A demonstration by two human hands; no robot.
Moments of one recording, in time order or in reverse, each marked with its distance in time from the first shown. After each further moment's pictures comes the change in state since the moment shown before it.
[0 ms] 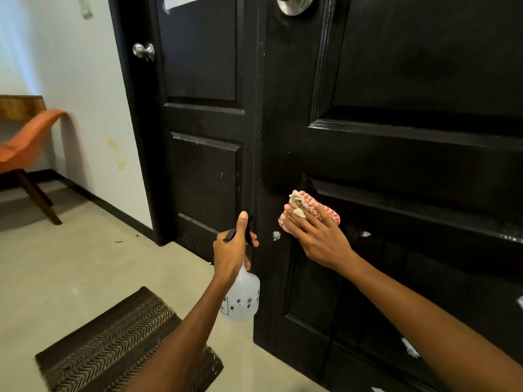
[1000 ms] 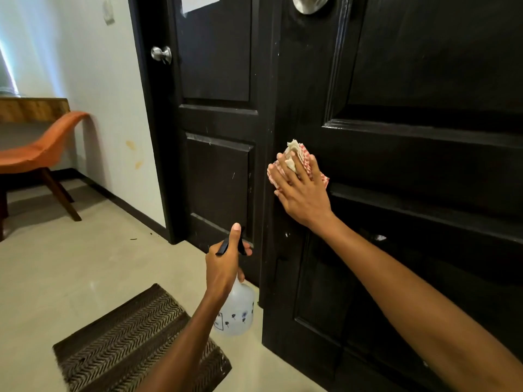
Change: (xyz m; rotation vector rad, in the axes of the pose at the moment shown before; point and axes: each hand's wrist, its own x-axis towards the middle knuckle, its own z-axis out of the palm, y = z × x) left_hand -0.022 -0.010 -0.033 -0.017 0.106 0.037; right_hand 0.120 0.010 -0.020 0.040 0.021 0.236
